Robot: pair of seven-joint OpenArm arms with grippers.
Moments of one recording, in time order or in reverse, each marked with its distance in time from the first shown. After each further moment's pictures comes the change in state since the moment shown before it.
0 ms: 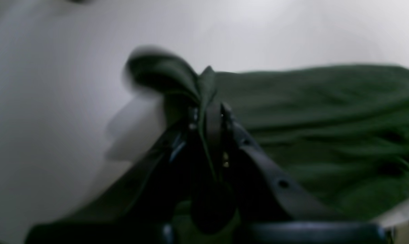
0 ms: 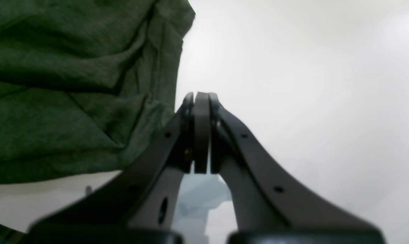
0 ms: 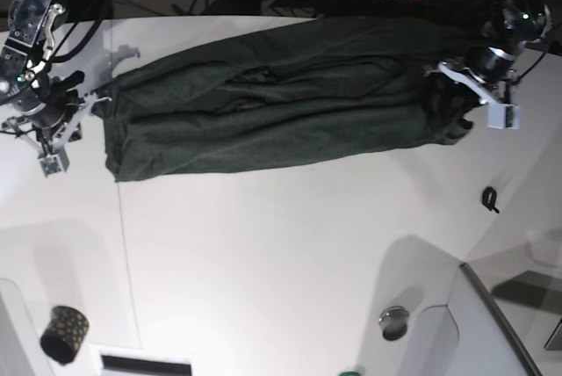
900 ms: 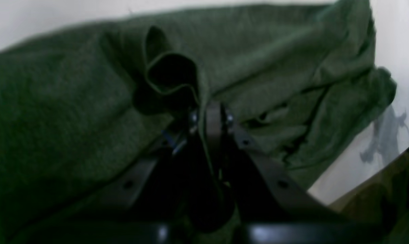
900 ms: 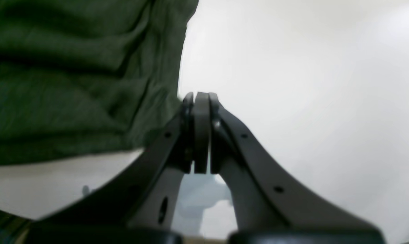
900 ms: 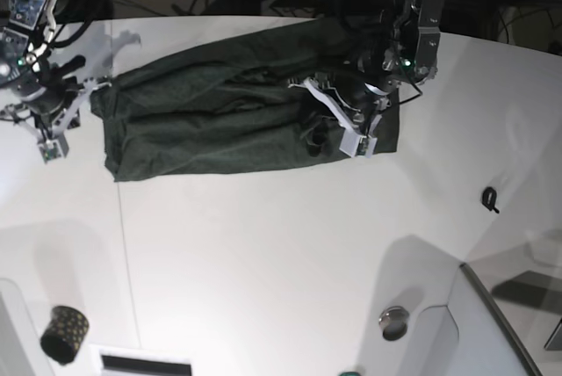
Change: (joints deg) left arm -10.1 1.1 34.8 -12.5 -0.1 16.2 0.3; right arm -4.8 -1.5 -0.5 5.5 -0.3 0.0 -0.5
